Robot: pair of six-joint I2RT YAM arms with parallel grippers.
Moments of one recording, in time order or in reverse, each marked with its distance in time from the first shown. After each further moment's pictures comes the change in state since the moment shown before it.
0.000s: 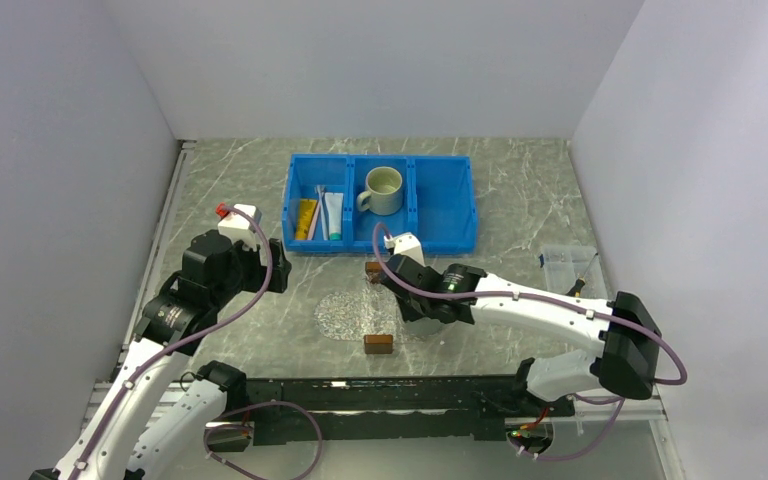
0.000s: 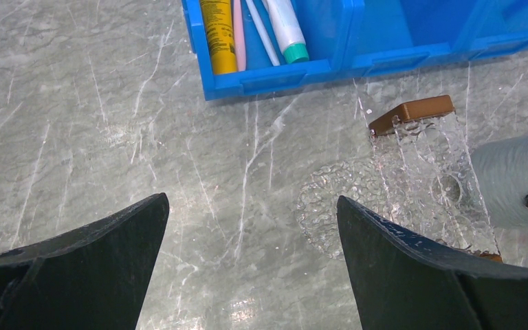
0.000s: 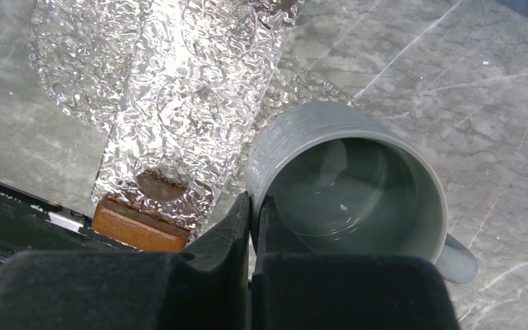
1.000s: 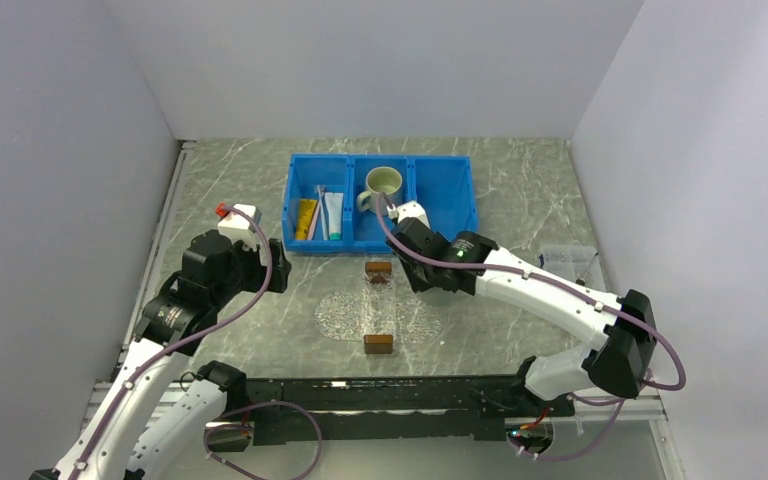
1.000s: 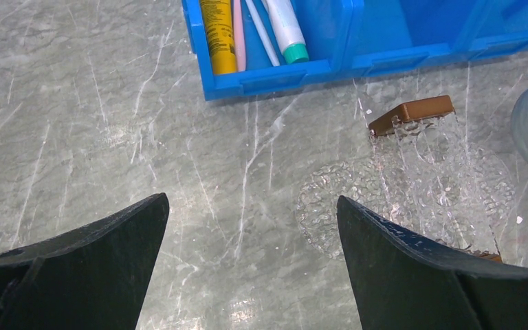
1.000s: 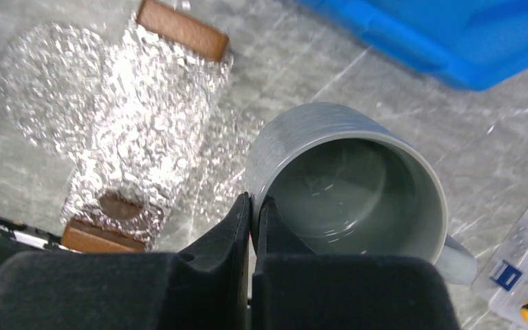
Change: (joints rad) left arm 0.000 0.001 0.000 0.000 0.000 0.000; right arm -0.138 0.053 0.249 -0.165 0.024 -0.207
